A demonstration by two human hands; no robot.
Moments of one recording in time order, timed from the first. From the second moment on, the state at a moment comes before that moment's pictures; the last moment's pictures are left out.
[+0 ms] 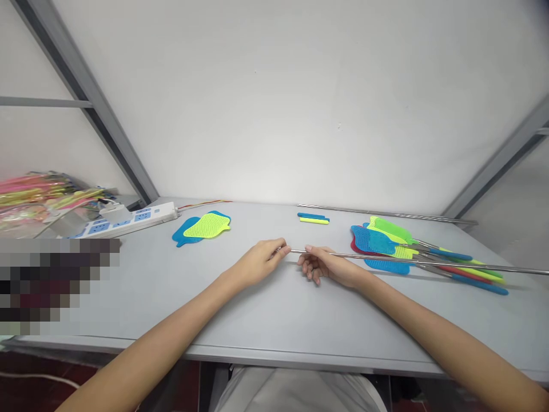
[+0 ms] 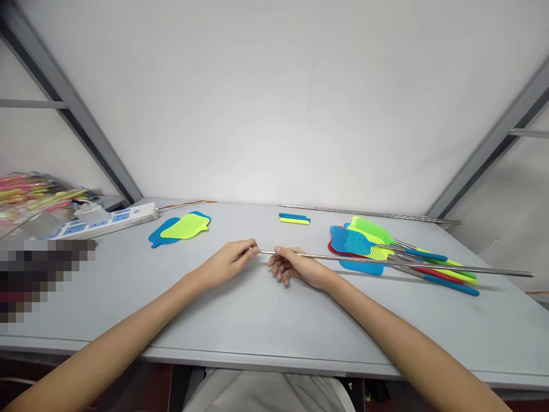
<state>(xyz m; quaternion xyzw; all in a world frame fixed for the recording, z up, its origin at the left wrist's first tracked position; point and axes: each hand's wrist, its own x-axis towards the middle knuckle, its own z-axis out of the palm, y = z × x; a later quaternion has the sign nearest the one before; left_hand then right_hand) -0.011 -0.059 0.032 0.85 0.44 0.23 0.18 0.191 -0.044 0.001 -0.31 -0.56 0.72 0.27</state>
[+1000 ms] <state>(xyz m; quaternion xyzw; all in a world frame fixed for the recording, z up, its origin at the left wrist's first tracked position) -0.028 -0.051 0.043 0.88 0.42 0.18 0.10 0.190 -0.042 0.000 -0.33 -0.50 0.75 0.28</state>
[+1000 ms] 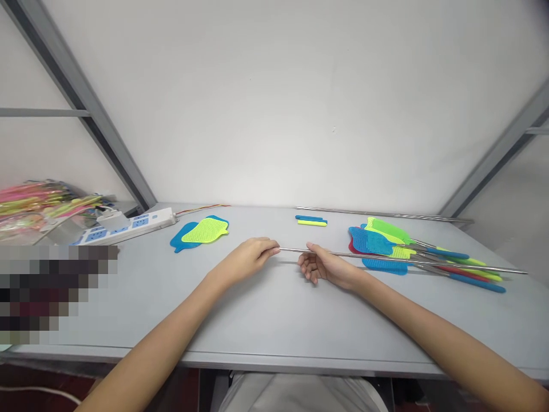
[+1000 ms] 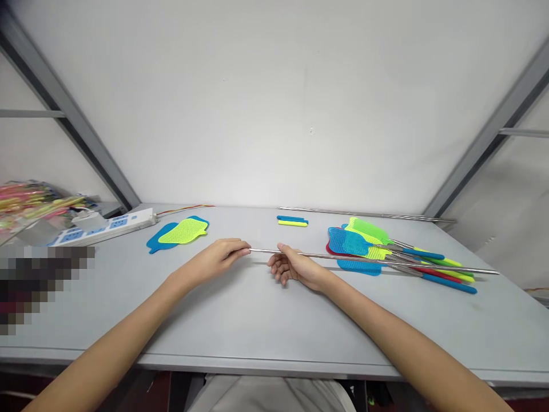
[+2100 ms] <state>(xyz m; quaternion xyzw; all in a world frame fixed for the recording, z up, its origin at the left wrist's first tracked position) -0.018 -0.061 0.032 0.90 0.39 0.13 0.12 0.183 -0.056 0.000 -0.29 -0.60 0.69 0.28</state>
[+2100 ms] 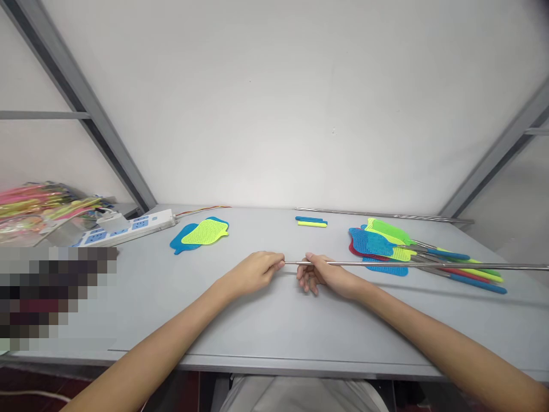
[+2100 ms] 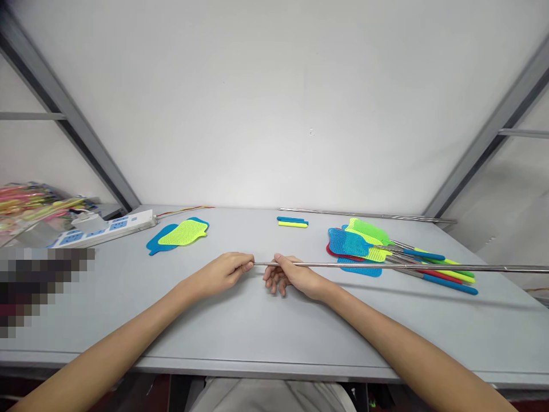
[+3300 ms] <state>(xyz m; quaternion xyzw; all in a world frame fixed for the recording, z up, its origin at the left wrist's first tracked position) -0.015 -0.061 0.028 0.90 0.37 0.15 0.19 0.180 -0.055 -0.004 -0.30 -0.61 0.68 0.28</state>
